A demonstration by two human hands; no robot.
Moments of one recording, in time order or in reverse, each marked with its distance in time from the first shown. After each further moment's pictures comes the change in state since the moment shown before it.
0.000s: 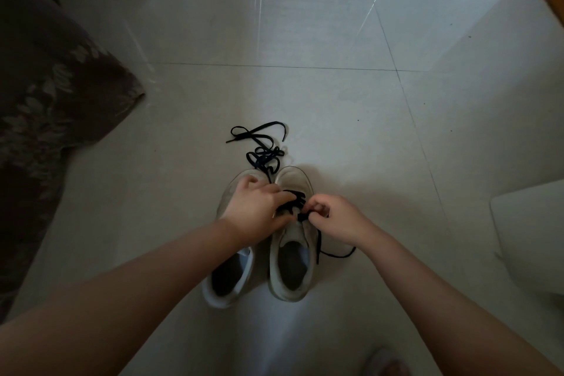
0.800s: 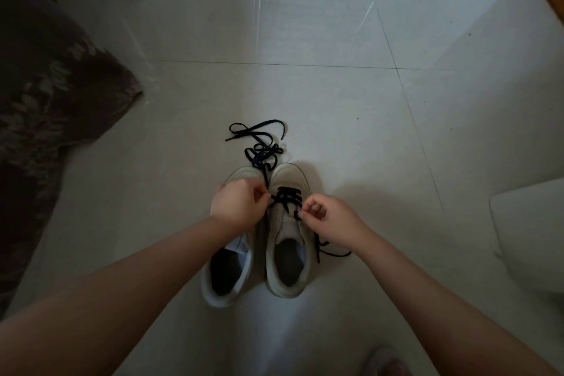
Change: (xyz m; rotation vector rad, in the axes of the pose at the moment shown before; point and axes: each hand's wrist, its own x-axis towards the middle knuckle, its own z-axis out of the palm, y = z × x) left_hand -0.001 -0.014 0.005 -0.405 0.039 -0.477; right_hand 0.000 0.007 0.014 0.010 0.073 -0.015
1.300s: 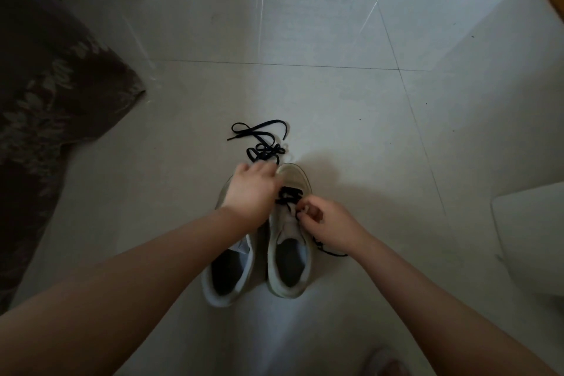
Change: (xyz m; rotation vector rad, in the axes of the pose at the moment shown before) left_hand 0.010 0.020 -0.006 0.608 0.025 0.389; right_hand 0.000 -0.002 0.004 -0.080 -0.032 -0.065
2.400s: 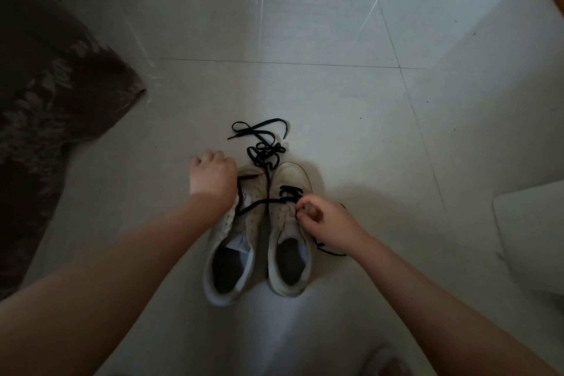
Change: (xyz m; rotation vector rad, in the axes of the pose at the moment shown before) left_hand -0.004 -0.045 0.000 0.095 -0.178 -0.394; right_hand -0.001 0.001 0.003 0.069 -0.016 -0.003
